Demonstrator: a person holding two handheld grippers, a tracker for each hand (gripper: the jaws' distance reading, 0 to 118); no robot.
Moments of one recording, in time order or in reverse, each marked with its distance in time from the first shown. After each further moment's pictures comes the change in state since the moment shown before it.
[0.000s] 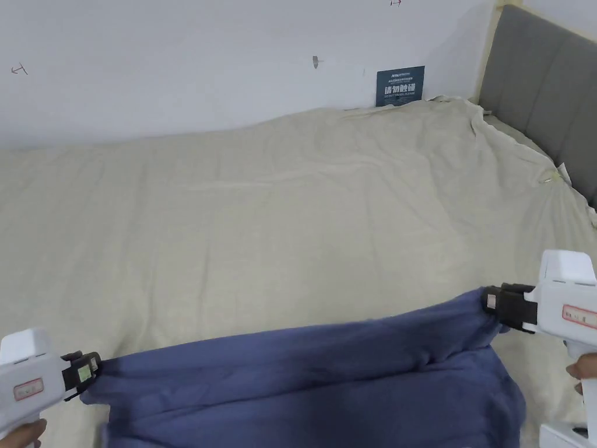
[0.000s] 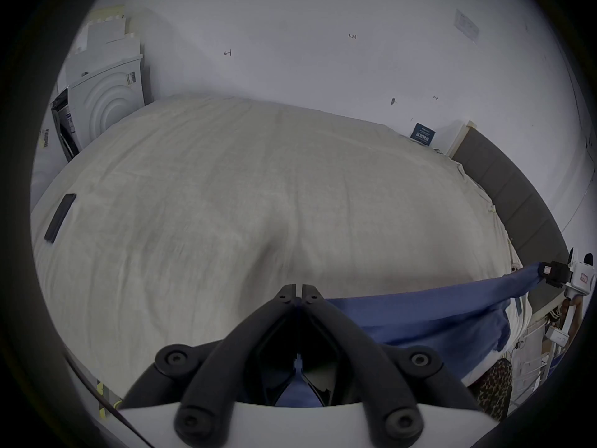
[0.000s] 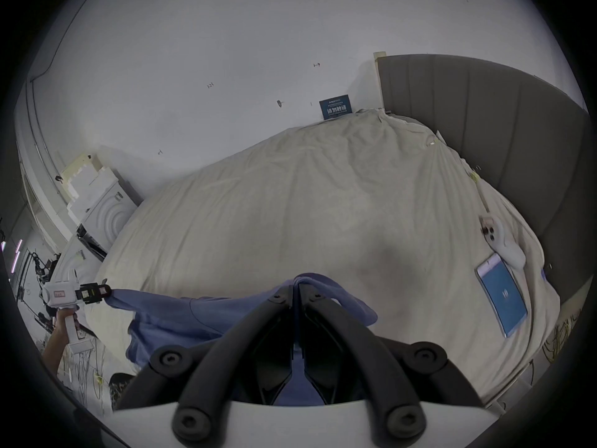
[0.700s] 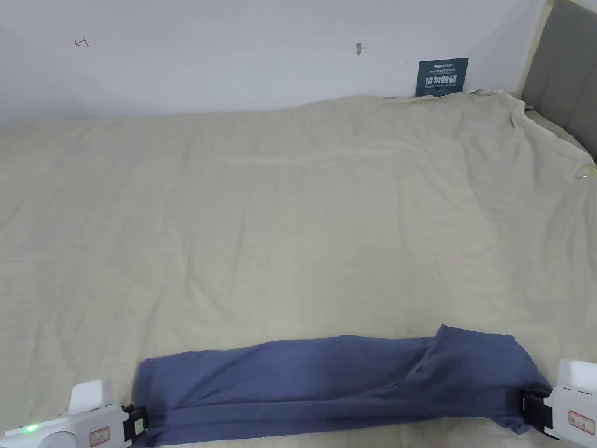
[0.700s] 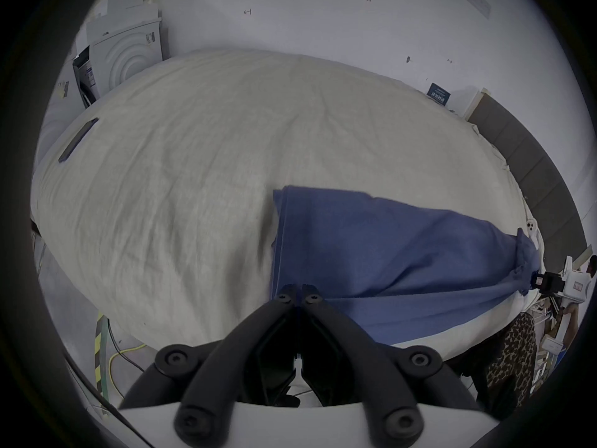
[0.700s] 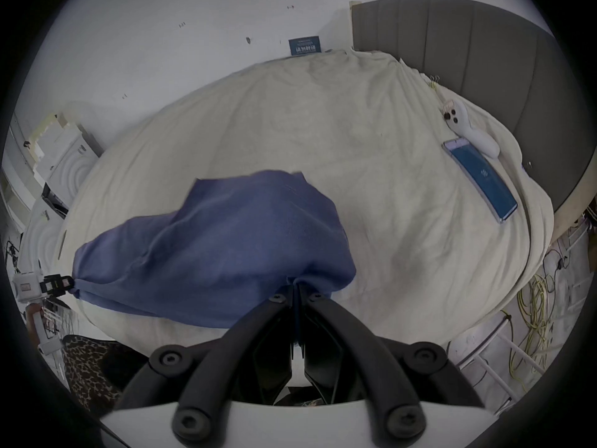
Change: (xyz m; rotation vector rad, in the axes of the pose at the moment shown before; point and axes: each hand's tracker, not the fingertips) left arm -0.025 -0.143 -0.006 -0.163 0.076 0.044; right arm 0.012 -0.148 -0.020 -0.224 -0.188 0.004
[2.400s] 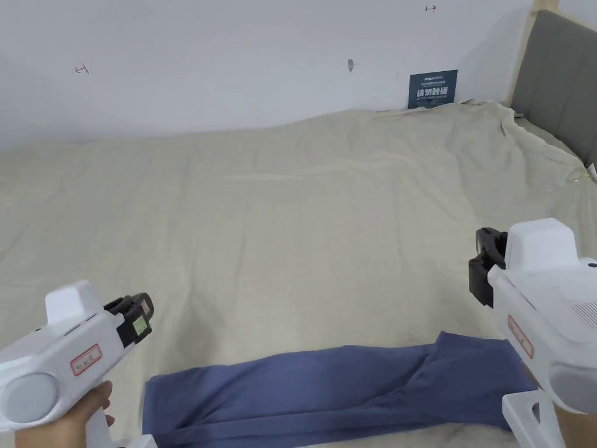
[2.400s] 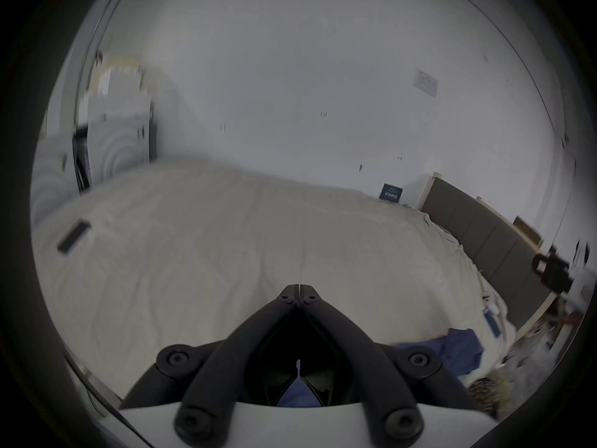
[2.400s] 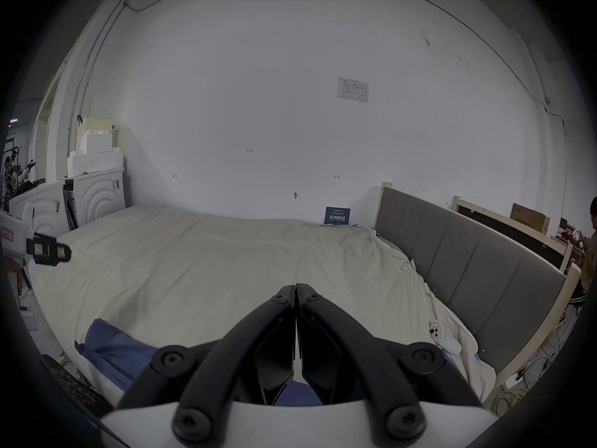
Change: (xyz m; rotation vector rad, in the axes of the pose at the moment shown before) left arm 0.060 0.092 0.120 0.420 -0.185 0.023; right arm -0.132 0.085 0.147 0.708 -0.038 0.299
